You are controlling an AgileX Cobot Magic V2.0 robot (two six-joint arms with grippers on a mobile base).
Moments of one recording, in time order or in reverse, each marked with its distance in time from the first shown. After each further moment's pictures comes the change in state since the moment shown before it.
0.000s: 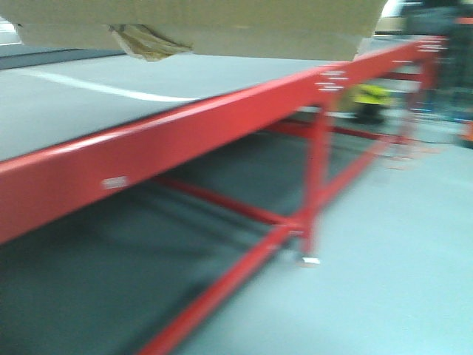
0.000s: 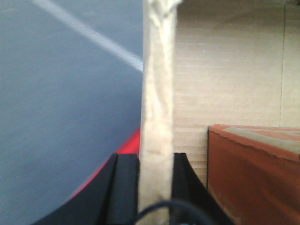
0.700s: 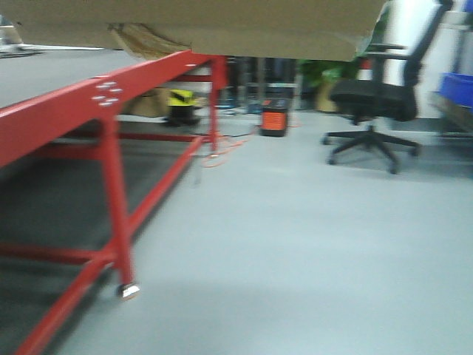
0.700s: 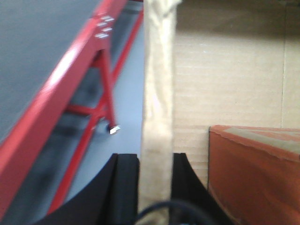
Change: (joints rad) left arm 0.000 0.000 0.000 0.008 -0.006 0.000; right arm 0.000 0.000 0.000 0.000 0.000 0.000
